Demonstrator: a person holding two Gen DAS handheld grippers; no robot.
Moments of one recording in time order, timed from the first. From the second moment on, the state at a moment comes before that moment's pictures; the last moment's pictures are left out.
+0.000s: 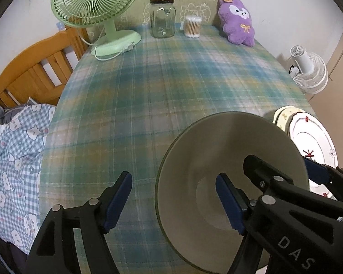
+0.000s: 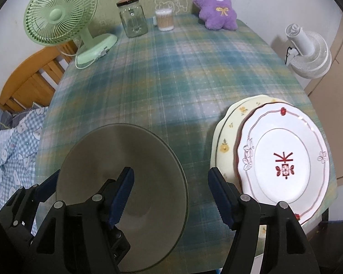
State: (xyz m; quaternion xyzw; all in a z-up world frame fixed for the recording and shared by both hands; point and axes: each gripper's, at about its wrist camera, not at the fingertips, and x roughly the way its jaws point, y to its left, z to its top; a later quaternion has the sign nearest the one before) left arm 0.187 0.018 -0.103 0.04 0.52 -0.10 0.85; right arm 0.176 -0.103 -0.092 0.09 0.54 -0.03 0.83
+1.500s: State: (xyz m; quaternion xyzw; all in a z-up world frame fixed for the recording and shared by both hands) left arm 0.175 0.022 -0.087 0.02 0.53 -0.15 0.84; right arm 0.167 -0.091 -0.075 0.12 0.55 -0.04 0.83
